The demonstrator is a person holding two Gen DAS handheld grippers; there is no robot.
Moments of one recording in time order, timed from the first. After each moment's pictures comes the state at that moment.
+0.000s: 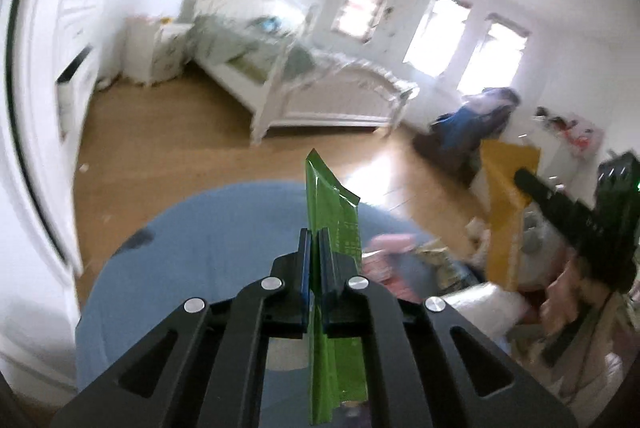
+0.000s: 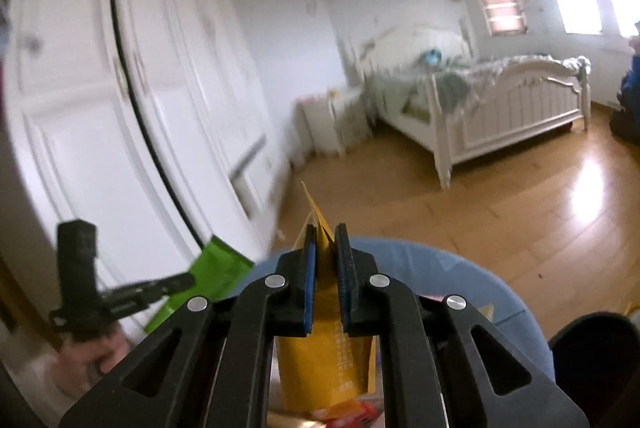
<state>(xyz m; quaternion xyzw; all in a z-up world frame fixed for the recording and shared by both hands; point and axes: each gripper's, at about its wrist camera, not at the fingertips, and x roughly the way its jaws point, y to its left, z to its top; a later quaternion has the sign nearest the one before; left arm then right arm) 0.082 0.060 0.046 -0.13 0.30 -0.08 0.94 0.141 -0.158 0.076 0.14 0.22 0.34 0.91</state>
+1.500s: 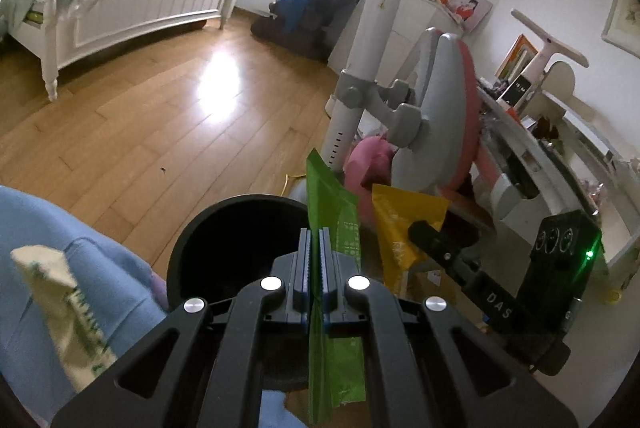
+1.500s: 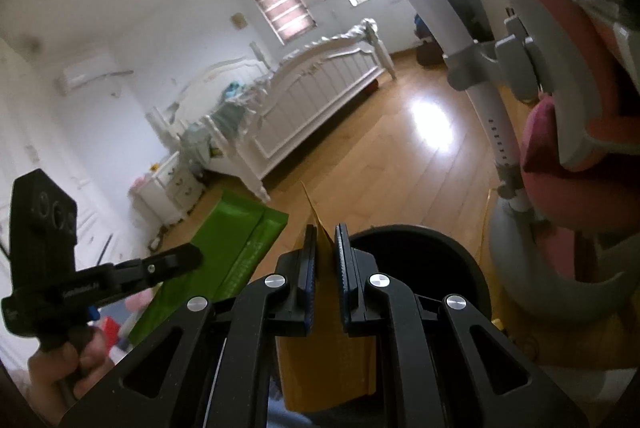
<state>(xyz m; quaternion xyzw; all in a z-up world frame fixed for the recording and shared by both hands) 0.230 -0.324 -0.068 -0.06 0.45 -0.36 0.82 0.138 -0.502 -0.108 0.28 0.27 0.01 0.92</state>
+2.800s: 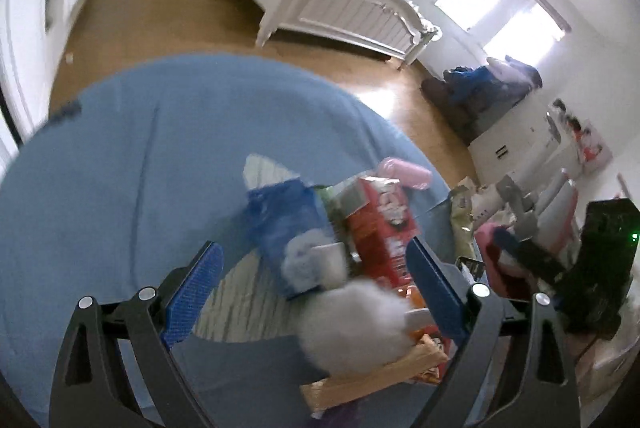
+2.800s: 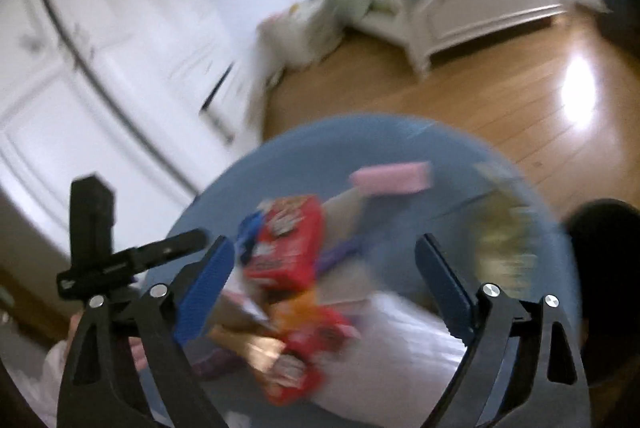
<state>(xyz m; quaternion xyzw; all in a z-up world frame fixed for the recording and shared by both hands) 0.151 0.058 -0.056 -0.23 0.48 -0.07 0.85 0.197 -0.126 -0.041 0.08 0.46 0.32 0.83</state>
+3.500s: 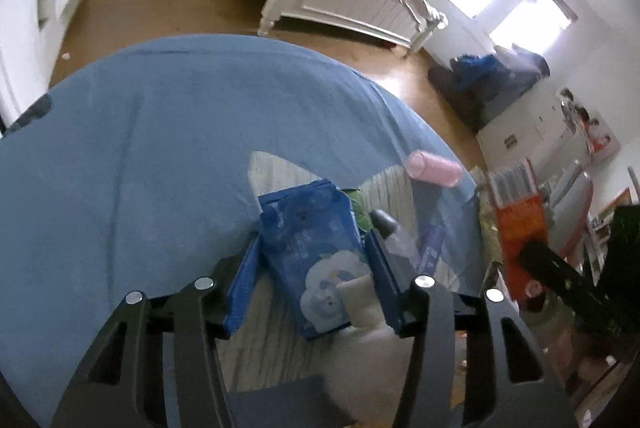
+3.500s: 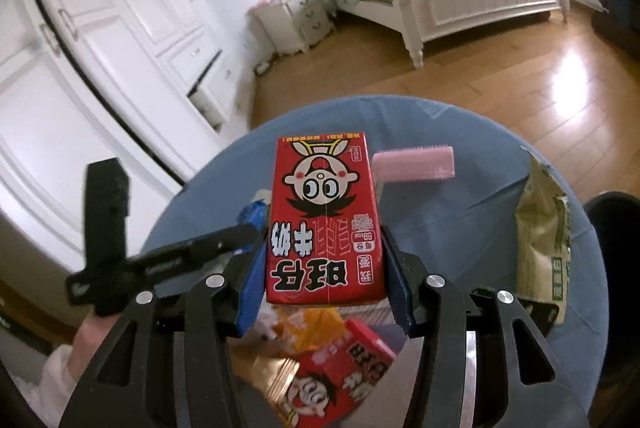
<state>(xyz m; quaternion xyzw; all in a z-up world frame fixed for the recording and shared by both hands) 0.171 0.065 -0.085 -0.21 0.48 -0.07 0.85 0.181 -0.129 -0.051 0.12 0.44 0.29 0.84</state>
